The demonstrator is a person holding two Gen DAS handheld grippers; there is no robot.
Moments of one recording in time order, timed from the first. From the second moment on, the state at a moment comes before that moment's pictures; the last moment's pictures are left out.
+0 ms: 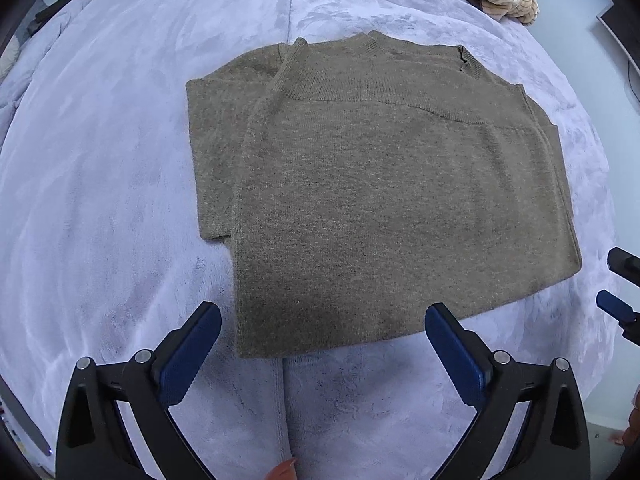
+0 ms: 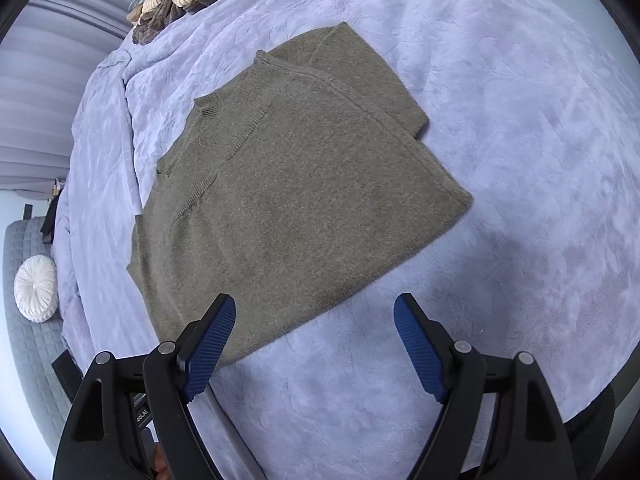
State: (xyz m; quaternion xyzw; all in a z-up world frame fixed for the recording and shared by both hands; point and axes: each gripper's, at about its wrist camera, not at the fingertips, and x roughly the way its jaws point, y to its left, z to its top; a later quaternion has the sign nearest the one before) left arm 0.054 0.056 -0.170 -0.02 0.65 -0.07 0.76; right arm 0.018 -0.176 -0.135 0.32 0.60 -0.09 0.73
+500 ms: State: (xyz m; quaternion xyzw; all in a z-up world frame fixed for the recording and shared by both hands) left arm 0.061 0.030 -0.184 0.02 0.67 -0.09 0.74; right arm 0.010 -0.188 -0.136 0.36 0.59 -0.08 0.72
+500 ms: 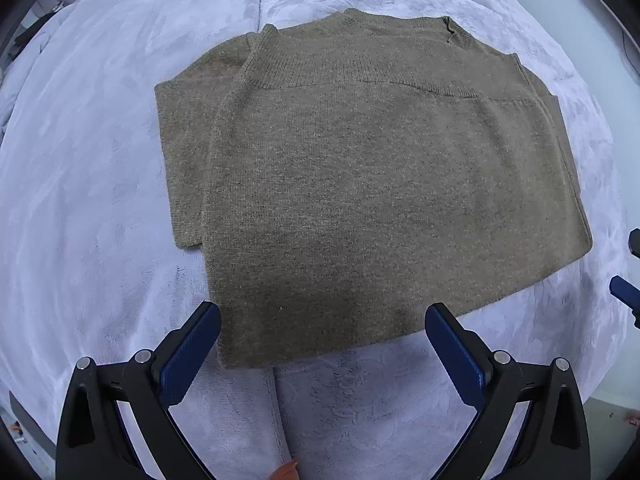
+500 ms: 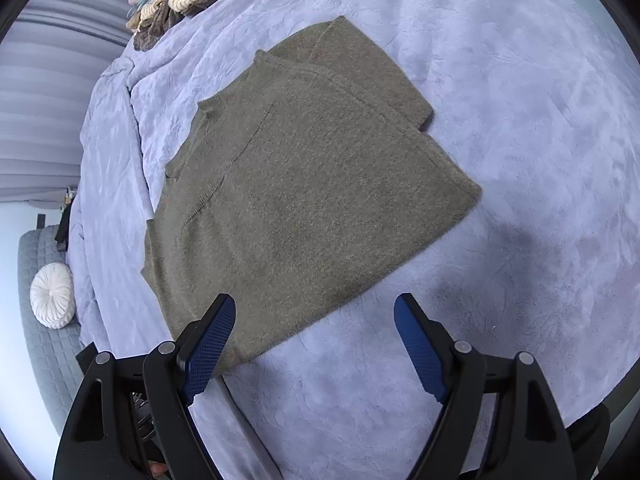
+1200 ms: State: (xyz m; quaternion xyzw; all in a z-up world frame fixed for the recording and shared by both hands) left arm 0.059 -0.065 -0.190 0.17 0.68 -0.15 0.70; right arm -0.015 -0.167 -0.157 0.39 0.54 -0.14 0.74
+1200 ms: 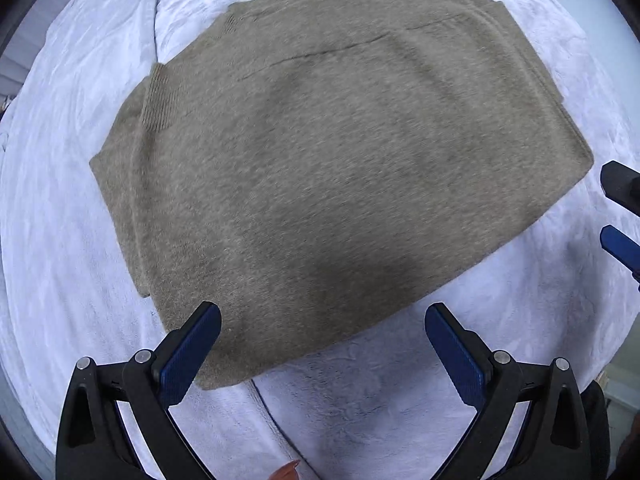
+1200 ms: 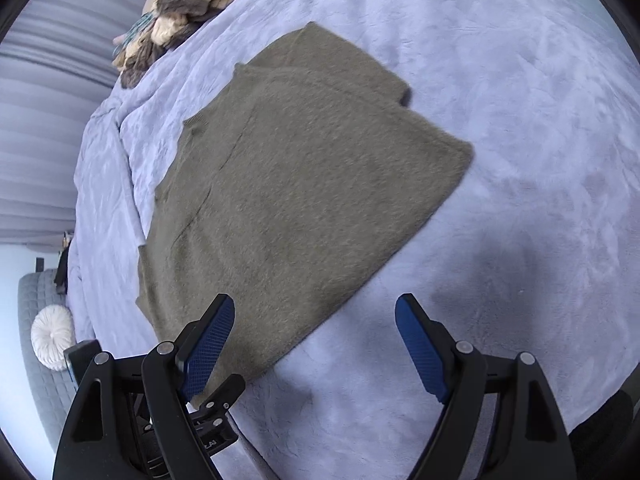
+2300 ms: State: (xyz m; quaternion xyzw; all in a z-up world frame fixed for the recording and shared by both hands) left arm 0.131 -0.019 -0.208 0.04 0.67 -0.11 0.73; right arm 0.029 -0.137 -0.198 0.35 0.60 -0.04 0.72
